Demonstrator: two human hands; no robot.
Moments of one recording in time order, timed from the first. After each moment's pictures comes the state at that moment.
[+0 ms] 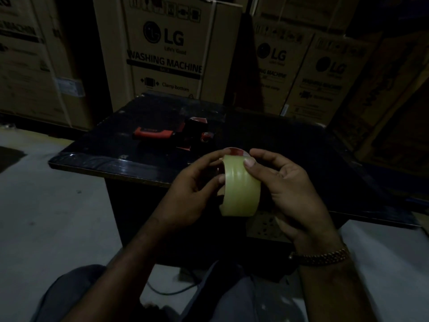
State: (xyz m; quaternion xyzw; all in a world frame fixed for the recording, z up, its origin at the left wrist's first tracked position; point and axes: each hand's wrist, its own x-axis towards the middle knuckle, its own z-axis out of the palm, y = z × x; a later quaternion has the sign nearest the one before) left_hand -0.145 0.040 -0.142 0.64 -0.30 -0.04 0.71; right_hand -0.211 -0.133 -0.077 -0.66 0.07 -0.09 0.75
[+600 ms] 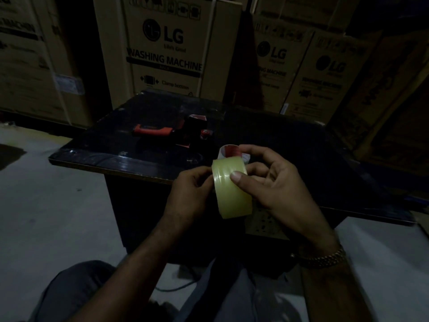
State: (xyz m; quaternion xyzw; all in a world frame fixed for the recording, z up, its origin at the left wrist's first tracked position) left_hand -0.146 0.028 -0.161 0.70 -0.13 -0.03 0.70; right_hand -0.219 -0.135 -0.085 -0.76 -0.03 -0.09 0.64
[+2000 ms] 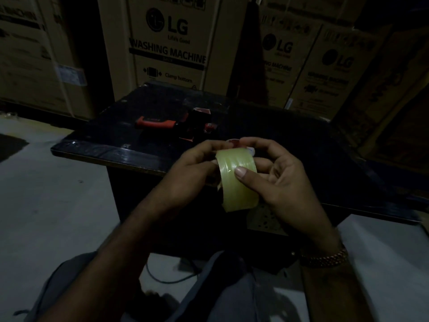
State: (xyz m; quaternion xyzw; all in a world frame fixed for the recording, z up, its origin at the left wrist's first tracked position) left_hand -0.146 0.051 -0.121 0.65 -0.22 -0.12 0.71; right_hand -0.220 -0.128 -0.087 -0.74 -0.06 -0.09 0.66
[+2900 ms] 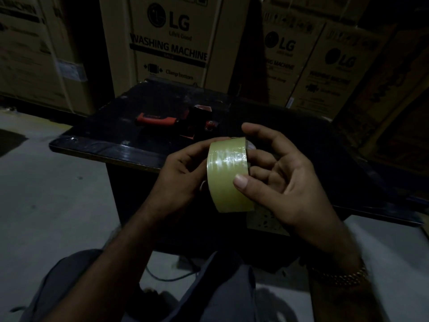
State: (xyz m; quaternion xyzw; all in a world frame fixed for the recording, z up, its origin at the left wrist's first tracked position) left_hand -0.153 0.055 -0.136 0.55 -0.26 -0.05 0.79; right_hand -0.238 -0.118 -0.074 -0.74 -0.13 -0.08 0.65
